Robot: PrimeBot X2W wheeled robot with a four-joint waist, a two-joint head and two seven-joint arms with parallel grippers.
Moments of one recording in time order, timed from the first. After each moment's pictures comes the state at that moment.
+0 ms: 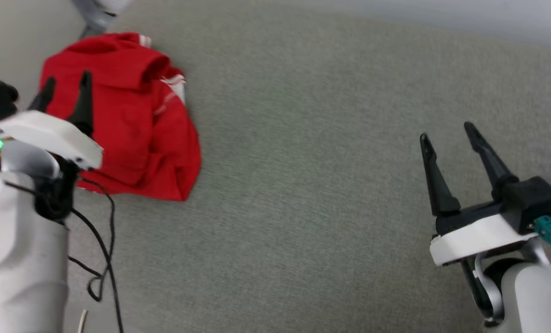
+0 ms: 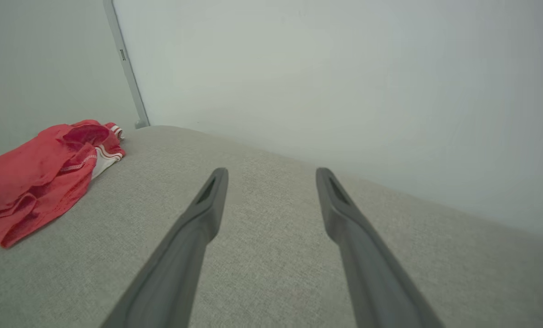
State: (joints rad) left arm -0.67 0.30 0.06 0.52 -0.44 -0.13 0.01; right arm -0.20 -0.05 0.04 -0.12 -0.01 0.13 -0.02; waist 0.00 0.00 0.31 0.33
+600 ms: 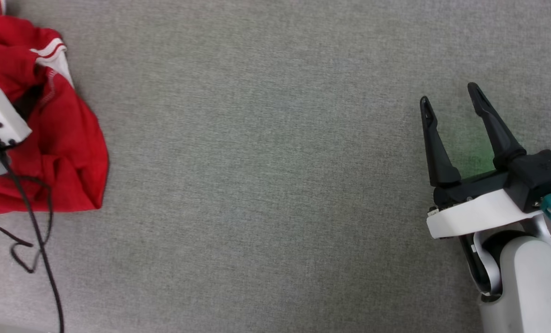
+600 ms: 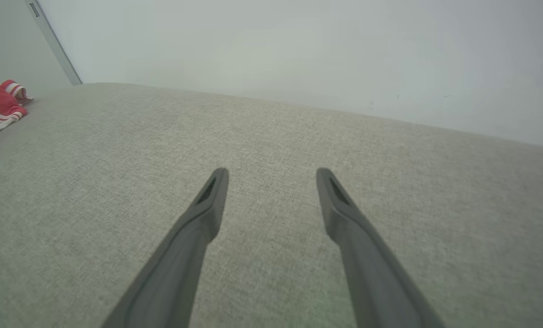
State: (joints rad) left arm -0.91 0.52 -0.01 0.83 -0.62 -0.13 0.54; right arm -0.31 -0.05 0.07 -0.12 -0.01 0.13 -0.05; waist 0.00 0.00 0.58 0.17
